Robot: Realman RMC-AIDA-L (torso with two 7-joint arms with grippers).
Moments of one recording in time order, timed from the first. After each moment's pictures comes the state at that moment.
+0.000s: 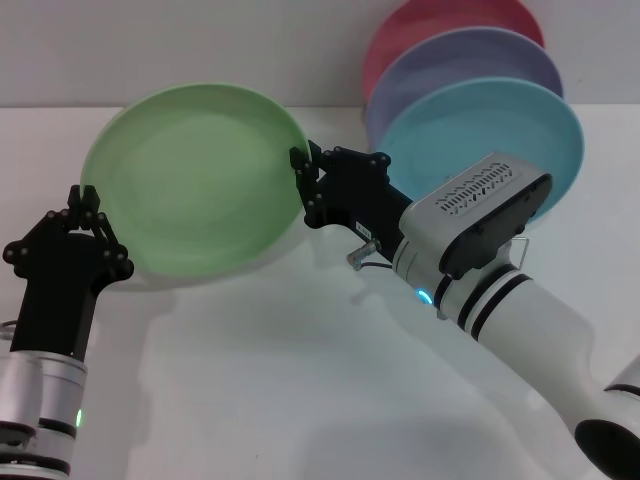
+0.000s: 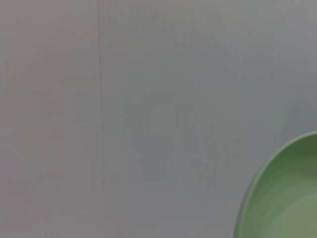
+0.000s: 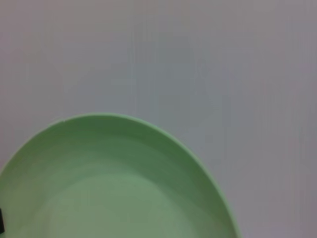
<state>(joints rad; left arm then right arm) -0.21 -2.08 -0.42 -0.67 1.82 1.34 0.44 0.62 2.09 0.54 0.63 -2.17 -0.75 -0.07</state>
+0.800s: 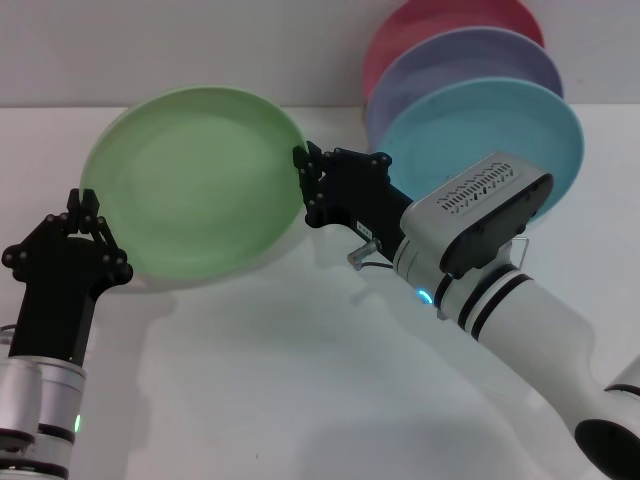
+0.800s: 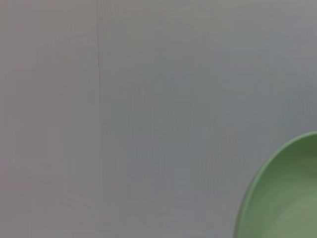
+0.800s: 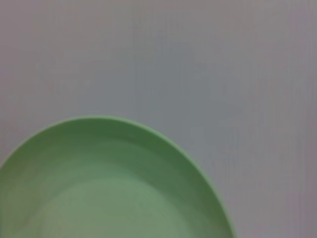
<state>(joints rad) -0.21 -2.08 -0.41 -0.66 1.82 1.35 0.44 0.62 2.09 0.54 0.63 -2.16 -0.75 -0.07</state>
